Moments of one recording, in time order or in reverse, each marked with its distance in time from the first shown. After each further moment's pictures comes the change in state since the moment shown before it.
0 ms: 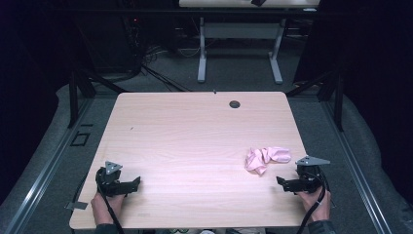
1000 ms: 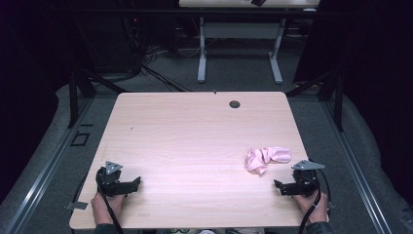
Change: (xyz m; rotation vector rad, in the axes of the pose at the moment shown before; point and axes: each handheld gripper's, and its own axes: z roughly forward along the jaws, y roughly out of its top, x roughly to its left) left arm 0.000 0.000 0.000 -0.001 -0.005 0.006; right arm 0.002 -0.016 0.017 0.007 -0.009 -0.046
